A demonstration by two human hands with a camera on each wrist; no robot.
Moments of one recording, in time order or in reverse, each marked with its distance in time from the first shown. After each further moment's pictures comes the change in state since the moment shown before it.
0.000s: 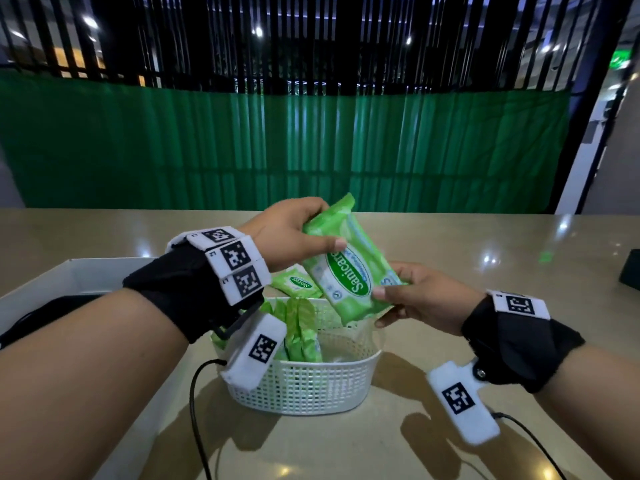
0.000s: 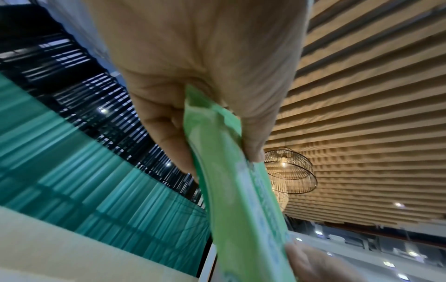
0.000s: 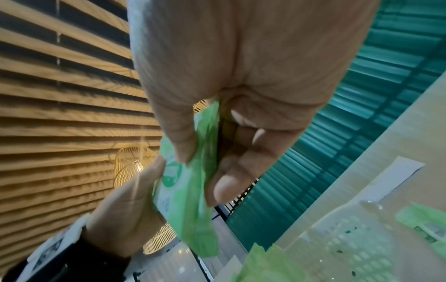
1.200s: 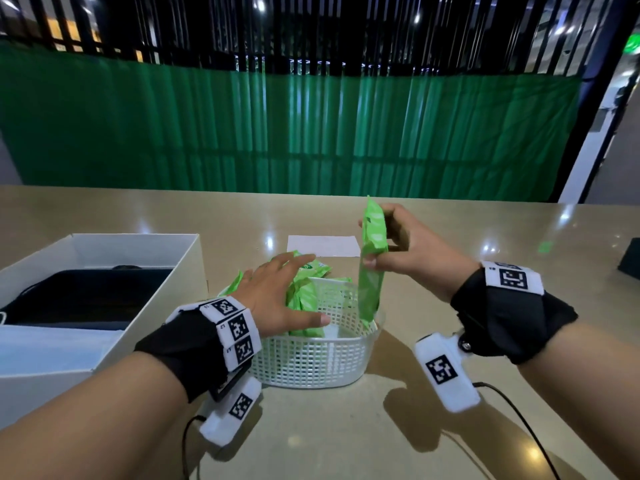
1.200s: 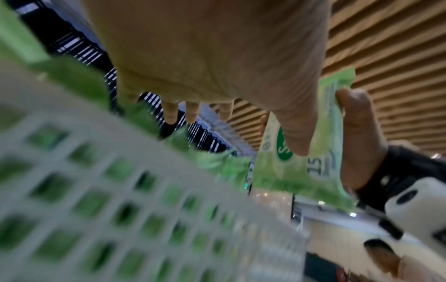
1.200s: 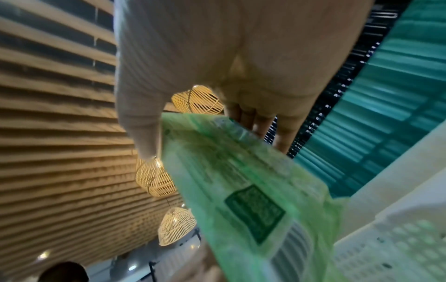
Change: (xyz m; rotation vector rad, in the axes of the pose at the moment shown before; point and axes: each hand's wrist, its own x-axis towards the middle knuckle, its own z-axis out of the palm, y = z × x) left_hand -0.052 -0.069 0.061 0.327 -0.182 -0.235; right_hand 0.005 -0.021 0.019 -0.263 0.241 -0.224
